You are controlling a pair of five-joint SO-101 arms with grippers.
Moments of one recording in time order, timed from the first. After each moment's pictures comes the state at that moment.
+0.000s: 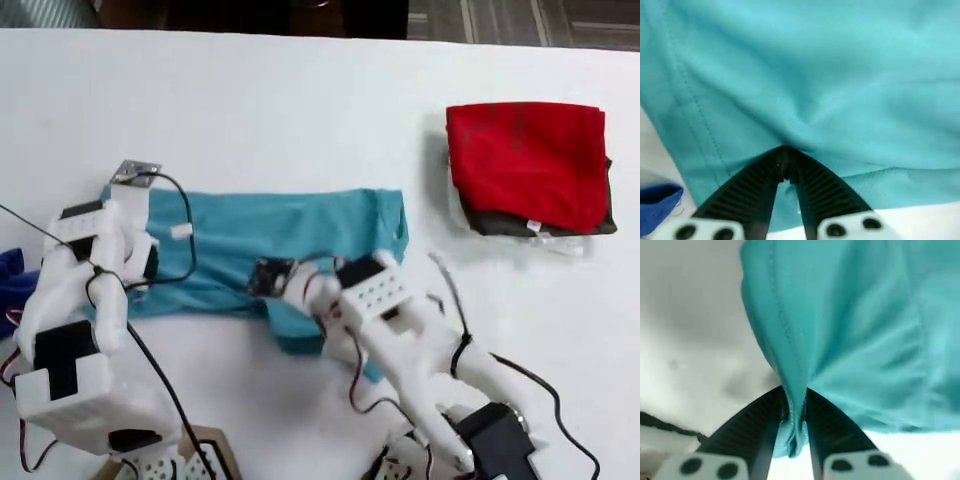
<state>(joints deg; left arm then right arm) -24.5 6.4 32.0 58.7 -22.8 -32.8 -15.6 44.4 72.3 46.5</state>
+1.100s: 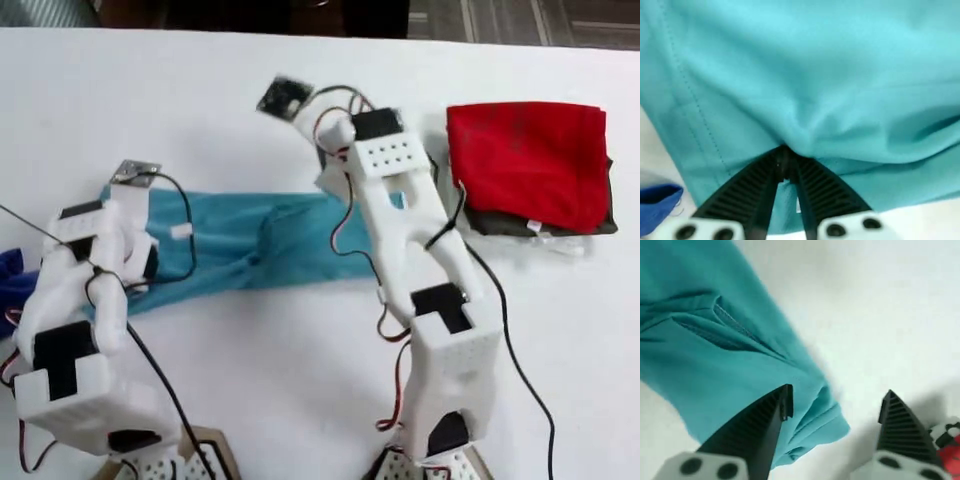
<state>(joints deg) -24.5 6.4 32.0 58.7 -22.8 -20.1 25.5 -24.4 78.7 43.9</state>
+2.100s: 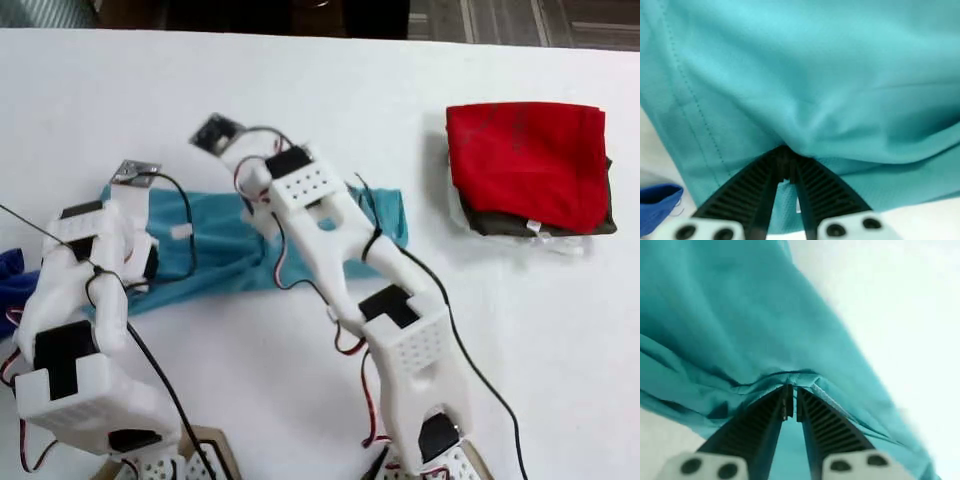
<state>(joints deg) -24.5 6.4 32.0 58.7 -22.8 -35.0 33.5 -25.8 73.4 26.0</state>
